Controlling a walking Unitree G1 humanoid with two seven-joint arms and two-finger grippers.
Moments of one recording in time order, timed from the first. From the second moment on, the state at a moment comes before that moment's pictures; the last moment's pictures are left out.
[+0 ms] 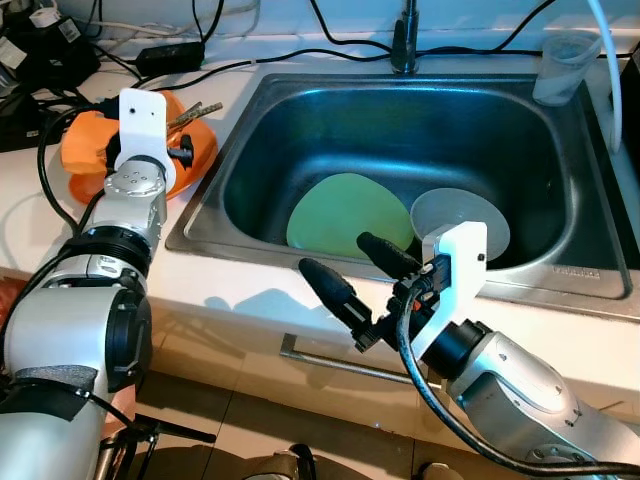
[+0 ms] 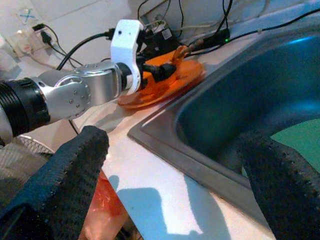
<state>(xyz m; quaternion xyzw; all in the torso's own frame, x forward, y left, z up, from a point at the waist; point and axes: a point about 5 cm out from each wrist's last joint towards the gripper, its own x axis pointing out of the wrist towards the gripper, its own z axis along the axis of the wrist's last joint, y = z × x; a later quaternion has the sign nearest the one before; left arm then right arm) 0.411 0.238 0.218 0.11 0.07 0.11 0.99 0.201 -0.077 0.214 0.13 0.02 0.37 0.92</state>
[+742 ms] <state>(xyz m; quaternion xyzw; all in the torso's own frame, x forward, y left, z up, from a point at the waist) 0.412 0.232 0.217 0.09 0.11 0.03 0.99 0.204 -0.074 0.214 0.13 0.01 0.37 0.92</state>
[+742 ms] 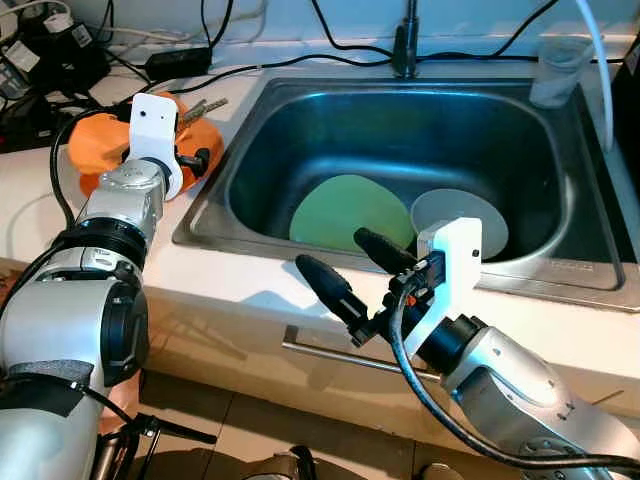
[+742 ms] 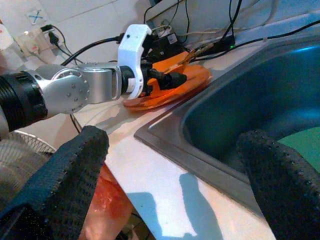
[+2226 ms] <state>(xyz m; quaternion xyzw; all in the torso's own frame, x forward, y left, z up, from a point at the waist) 0.410 0.243 0.224 0.12 0.13 0.02 0.98 0.206 -0.074 0.213 0.12 0.00 0.36 0.92</state>
